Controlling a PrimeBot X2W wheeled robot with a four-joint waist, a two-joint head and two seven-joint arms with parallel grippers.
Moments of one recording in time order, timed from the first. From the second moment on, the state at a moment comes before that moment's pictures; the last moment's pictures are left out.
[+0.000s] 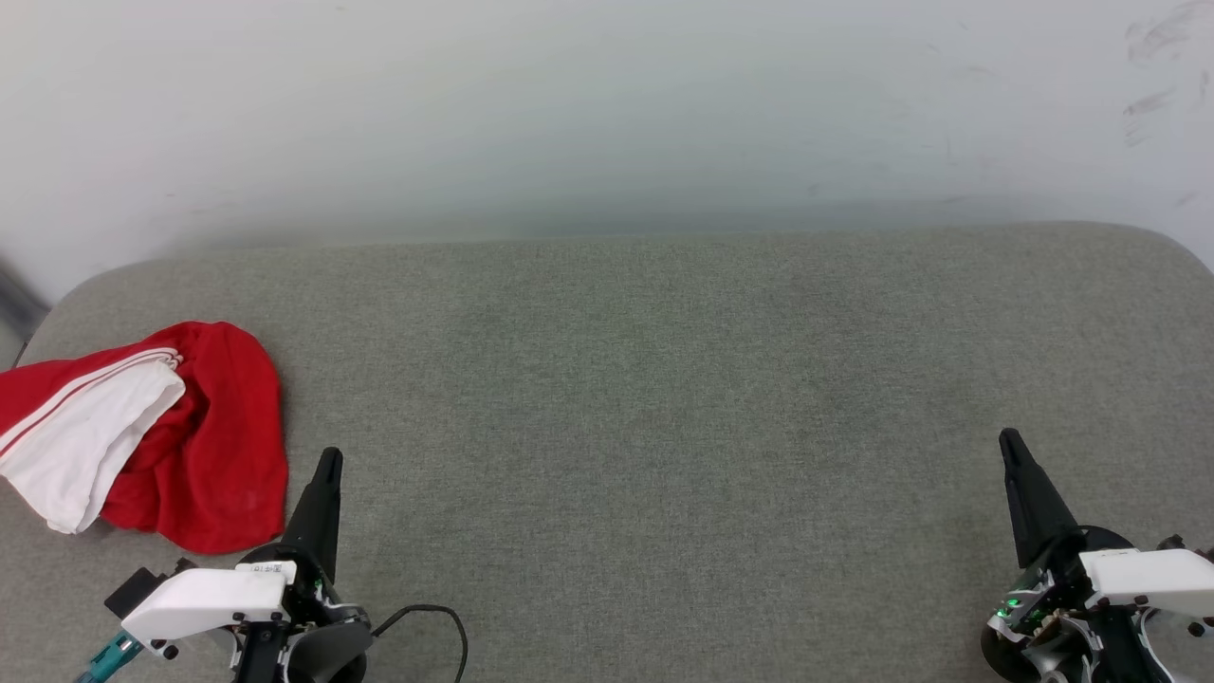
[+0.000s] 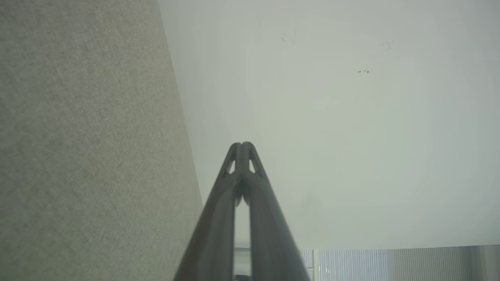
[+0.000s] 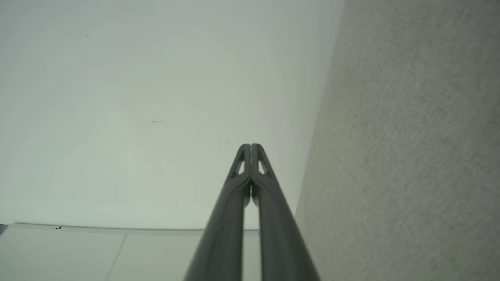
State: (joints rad) left arm -0.11 0.05 0.11 0.25 -1.61 -0.13 0.11; right arm -0.10 -0.05 -0.11 0.25 1.62 0.13 0.11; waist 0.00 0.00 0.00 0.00
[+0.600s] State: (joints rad) left arm -0.11 0.05 0.11 0.25 -1.61 -0.13 0.11; right arm -0.10 -0.05 -0.11 0.25 1.62 0.13 0.11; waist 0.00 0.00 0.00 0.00
